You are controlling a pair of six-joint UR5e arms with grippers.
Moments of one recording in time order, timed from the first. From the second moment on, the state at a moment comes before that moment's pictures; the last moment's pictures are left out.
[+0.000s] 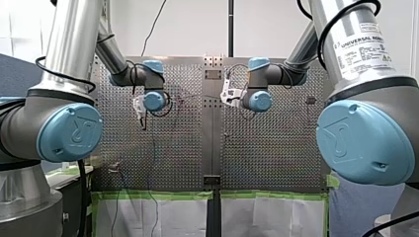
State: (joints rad) left arm -0.26 -1.78 -1.96 -2.40 -1.85 -1.76; right arm 2.14 -1.21 1.76 -0.68 1.53 1.74
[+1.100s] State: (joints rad) left arm -0.19 -1.84 -1.89 -2.42 -1.75 -1.77; right arm 2.11 -1.21 1.76 -0.68 1.52 1.74
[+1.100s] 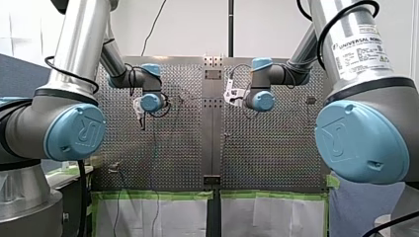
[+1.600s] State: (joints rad) left arm -0.18 -1.84 -1.87 -2.43 -1.74 -1.77; right arm 2.09 -1.21 1.75 -0.68 1.52 1.74
